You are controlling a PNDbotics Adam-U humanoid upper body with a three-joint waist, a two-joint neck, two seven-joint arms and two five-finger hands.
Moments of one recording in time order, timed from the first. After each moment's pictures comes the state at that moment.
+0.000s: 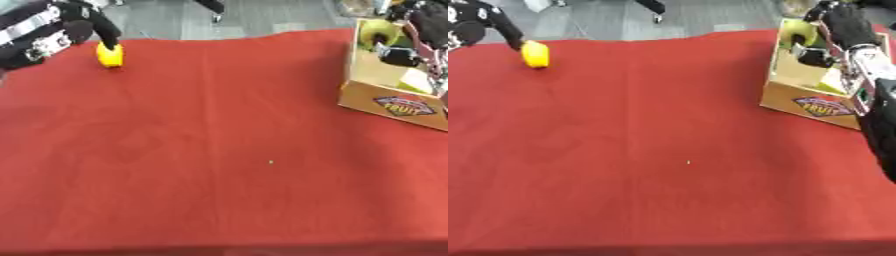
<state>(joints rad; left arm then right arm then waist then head) -0.75 0.59 -0.17 -1.41 0.02 -0.43 -0.65 -0.86 -0.62 0.05 -0.73 1.13 -0.14 -0.16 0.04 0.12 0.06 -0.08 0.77</state>
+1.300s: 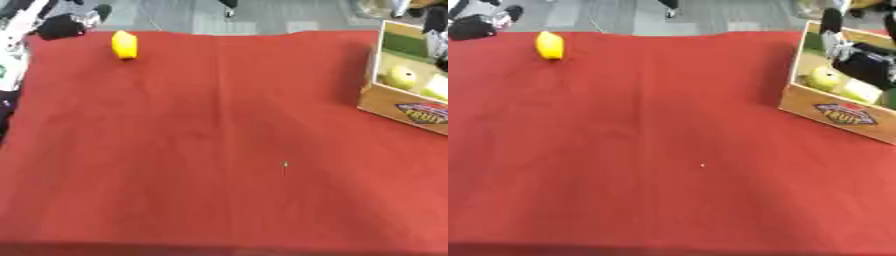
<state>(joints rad) -0.94 0.56 0.12 -0.76 -0.75 -0.15 0.18 -0.53 -0.36 0.11 -1.95 0.76 -0.27 -0.02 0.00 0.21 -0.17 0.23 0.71</state>
